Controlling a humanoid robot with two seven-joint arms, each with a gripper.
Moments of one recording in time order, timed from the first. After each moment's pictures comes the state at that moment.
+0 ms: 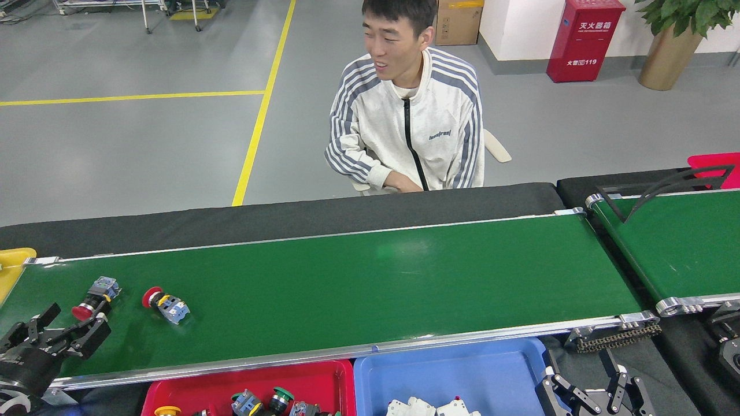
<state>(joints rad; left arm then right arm) -0.33 0.44 0.40 -0.75 -1.44 -0.61 0.00 0.28 0.01 -0.13 -1.72 1.30 -0.24 -0.15</state>
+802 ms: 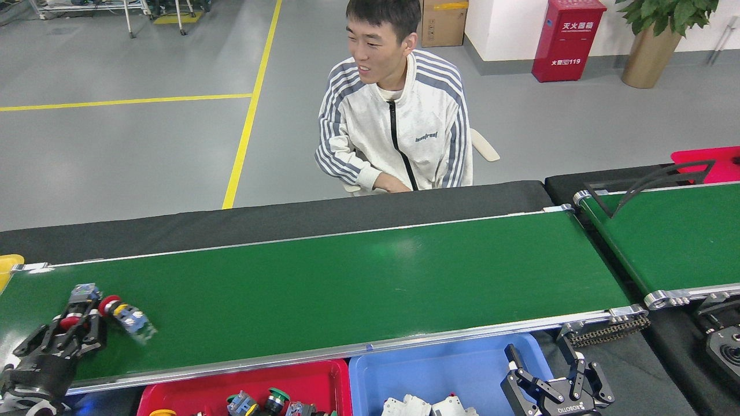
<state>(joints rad) -0.17 0.34 0.32 -1.00 -1.33 -0.58 0.14 0.23 -0.01 -0.05 -1.66 1.30 -0.23 -0.15</state>
